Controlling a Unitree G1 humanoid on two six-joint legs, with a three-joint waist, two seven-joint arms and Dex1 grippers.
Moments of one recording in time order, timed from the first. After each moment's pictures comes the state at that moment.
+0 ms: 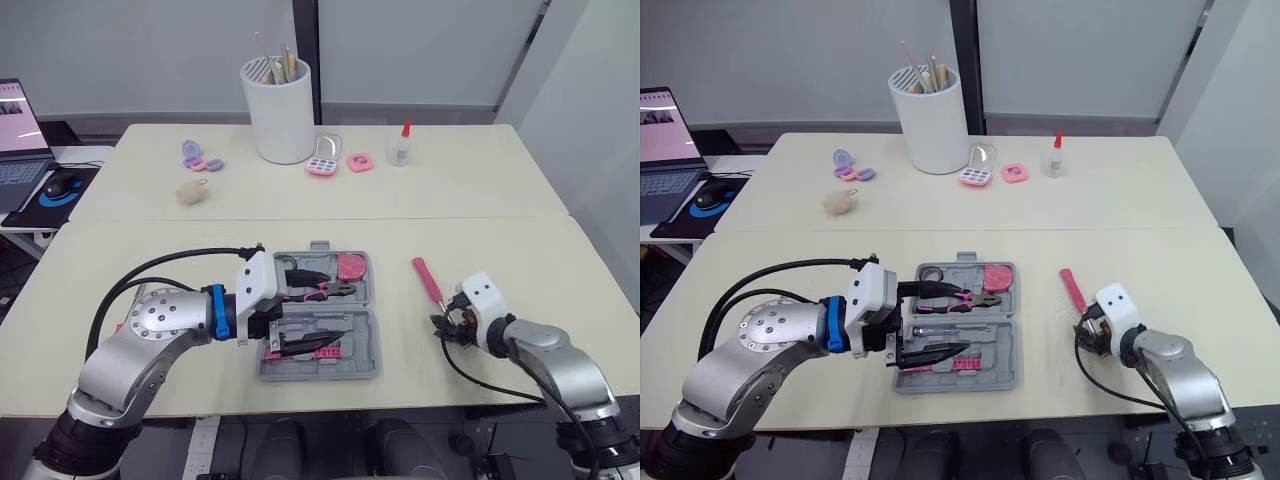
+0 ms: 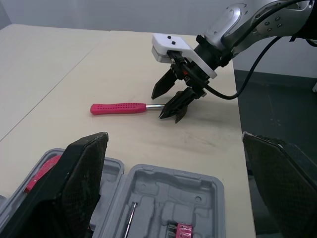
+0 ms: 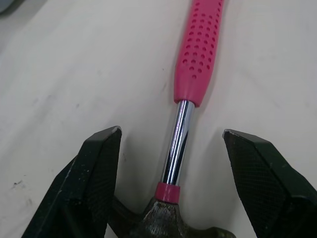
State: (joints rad) left arm -0.19 0.74 -0.06 -0.54 -0.54 0.49 -0.97; right arm -0.11 -0.53 0.03 -0.23 0.12 0.84 0.50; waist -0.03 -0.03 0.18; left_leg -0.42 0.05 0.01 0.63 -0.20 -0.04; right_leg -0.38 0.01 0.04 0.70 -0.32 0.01
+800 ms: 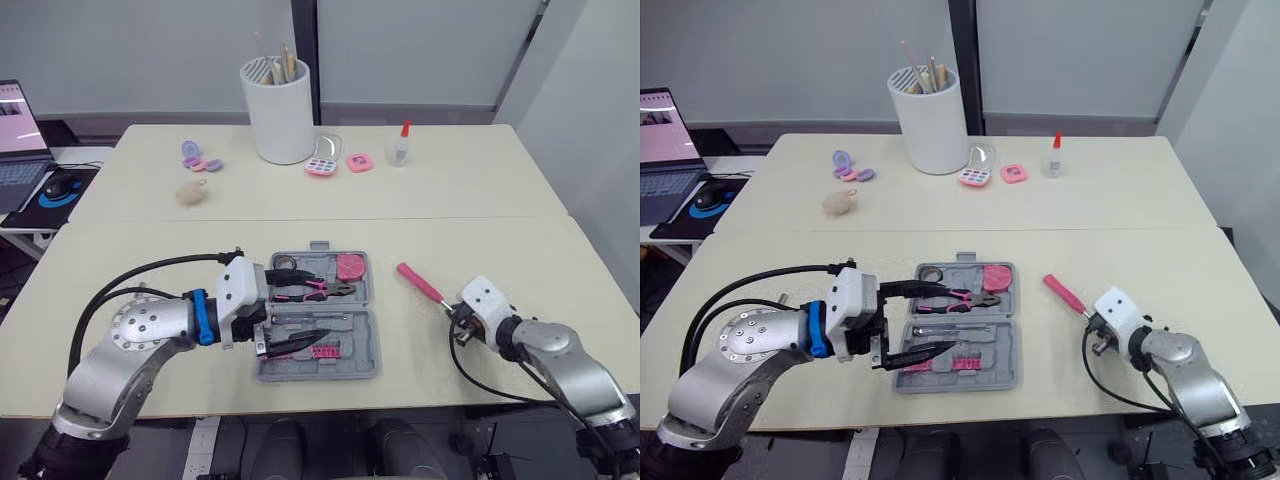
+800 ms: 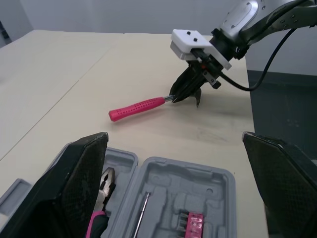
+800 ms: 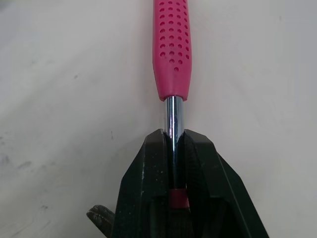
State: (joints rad) left arm -0.08 0.76 0.04 -0.50 -0.52 0.36 -1.01; right arm -0.12 -0.71 0.14 -0.25 0.04 0.61 0.63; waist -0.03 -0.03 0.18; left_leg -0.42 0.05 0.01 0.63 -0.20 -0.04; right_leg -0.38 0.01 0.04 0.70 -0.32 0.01
